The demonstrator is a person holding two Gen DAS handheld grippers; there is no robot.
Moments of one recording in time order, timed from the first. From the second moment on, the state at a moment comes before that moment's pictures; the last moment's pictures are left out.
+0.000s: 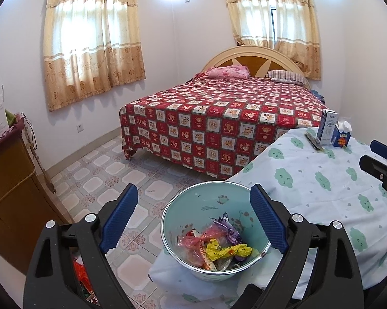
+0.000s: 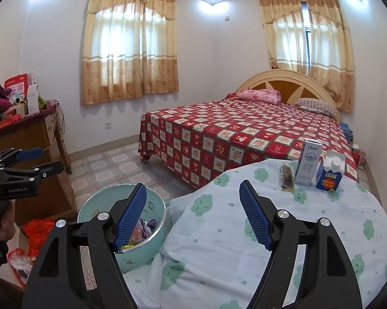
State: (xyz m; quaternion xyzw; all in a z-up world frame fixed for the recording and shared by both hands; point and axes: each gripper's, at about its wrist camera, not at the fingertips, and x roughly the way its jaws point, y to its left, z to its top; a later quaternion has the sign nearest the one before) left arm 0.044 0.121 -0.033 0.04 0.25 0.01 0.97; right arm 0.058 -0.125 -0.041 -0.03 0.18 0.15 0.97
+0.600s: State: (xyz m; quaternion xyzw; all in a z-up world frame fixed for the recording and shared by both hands) left arm 0.037 0.119 -0.025 0.03 0.23 0.00 0.97; right arm 0.051 -0.124 -0.038 -0.03 0.17 0.15 0.97
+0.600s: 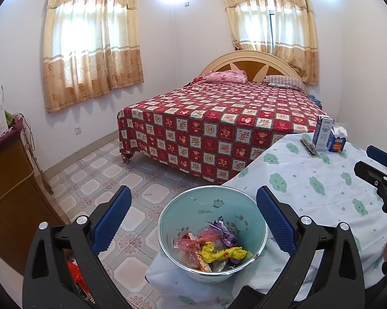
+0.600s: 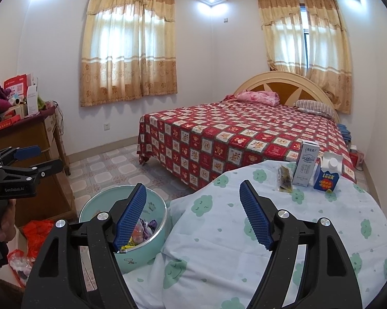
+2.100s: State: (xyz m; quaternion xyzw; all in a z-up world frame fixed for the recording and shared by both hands) left arm 0.040 0.113 -0.030 0.06 0.24 0.01 0.97; right arm 0.048 -0.139 -0.034 -0.01 0.16 0.12 0.98
